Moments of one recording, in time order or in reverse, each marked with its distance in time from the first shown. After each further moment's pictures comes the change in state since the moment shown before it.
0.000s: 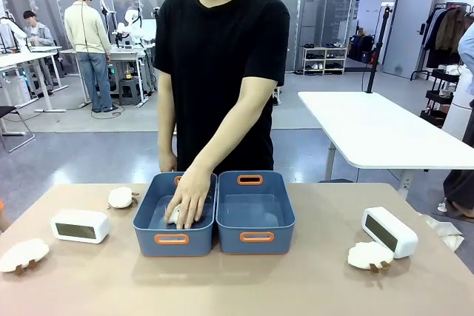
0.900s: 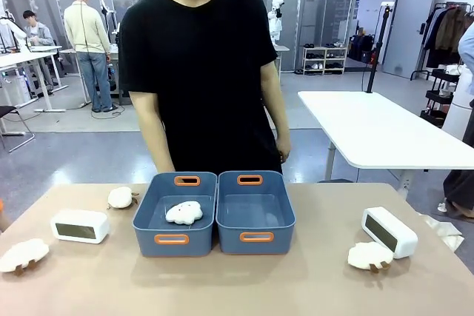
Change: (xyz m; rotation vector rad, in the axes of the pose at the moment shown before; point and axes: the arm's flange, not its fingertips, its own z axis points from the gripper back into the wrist) left arm 0.070 -0.082 -0.165 0.095 0.569 -0.984; right arm 0.000 -0.001 -0.001 0.000 0.003 -0.004
